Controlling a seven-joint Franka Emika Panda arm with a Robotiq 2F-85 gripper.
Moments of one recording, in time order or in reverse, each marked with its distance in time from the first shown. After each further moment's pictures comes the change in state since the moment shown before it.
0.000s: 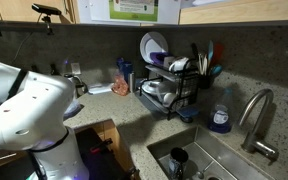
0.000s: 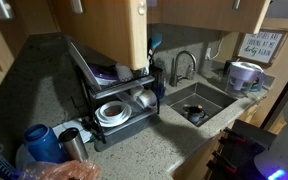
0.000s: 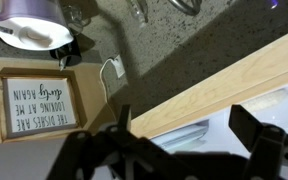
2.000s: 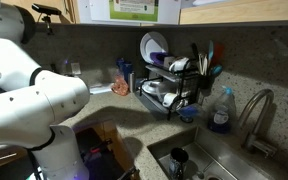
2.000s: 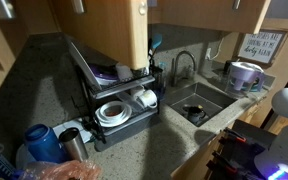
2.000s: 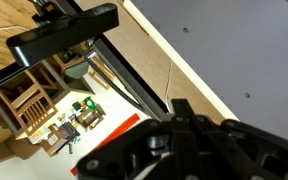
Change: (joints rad) arm -0.751 -0.116 -0.033 0.024 -0.023 0.130 0.296
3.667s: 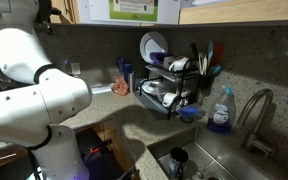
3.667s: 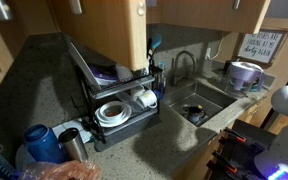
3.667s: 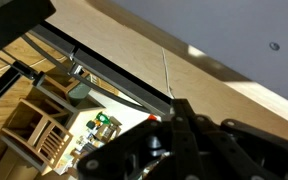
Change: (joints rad) arm -0.180 0.290 0.003 0.124 0.222 0.256 0.082
